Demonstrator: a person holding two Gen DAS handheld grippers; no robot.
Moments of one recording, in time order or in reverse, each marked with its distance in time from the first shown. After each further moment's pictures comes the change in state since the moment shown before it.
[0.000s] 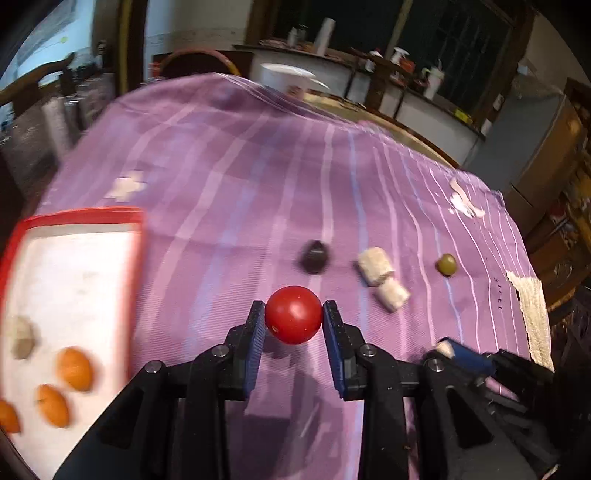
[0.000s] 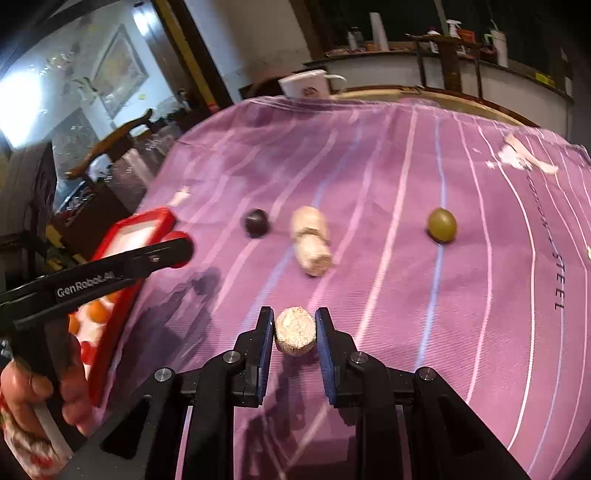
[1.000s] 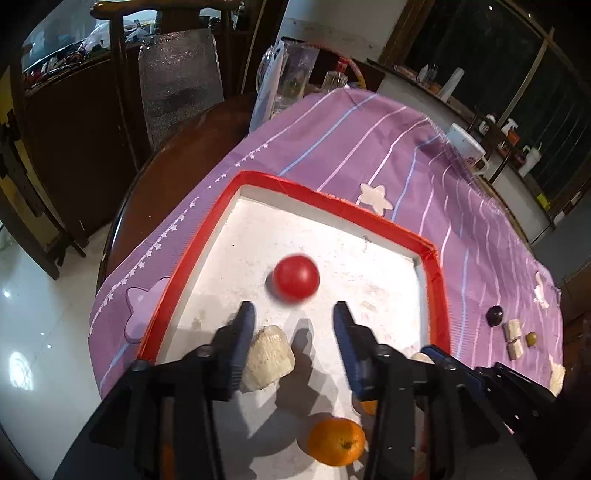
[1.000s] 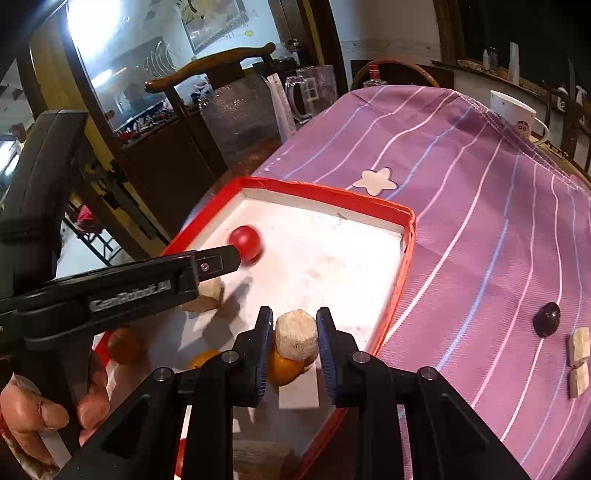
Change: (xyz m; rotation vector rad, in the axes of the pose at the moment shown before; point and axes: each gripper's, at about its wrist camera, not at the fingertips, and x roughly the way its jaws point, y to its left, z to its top) left arm -0.047 0.215 -0.013 -0.351 -0.029 0.160; right arm 0.128 0.228 0.032 -0.307 0.113 0.154
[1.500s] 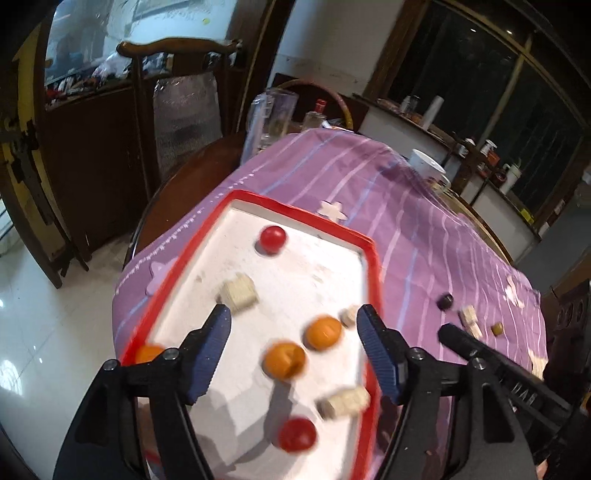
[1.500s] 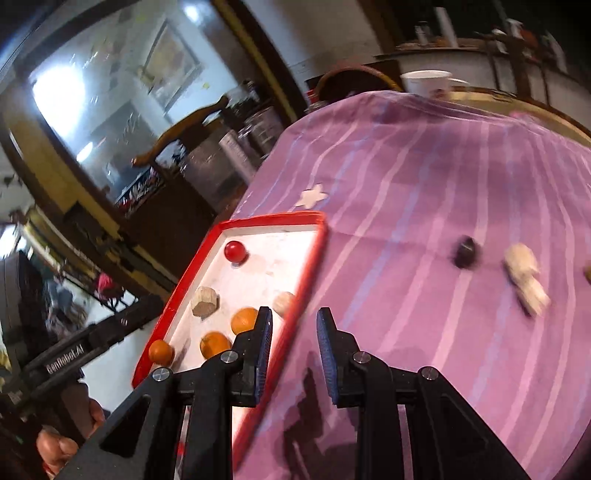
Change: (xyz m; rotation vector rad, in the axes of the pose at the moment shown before) left arm -0.088 -0.036 -0.059 0.024 -0.146 -0.017; right arm -0.102 -0.069 -0.044 0.284 -0.123 0.064
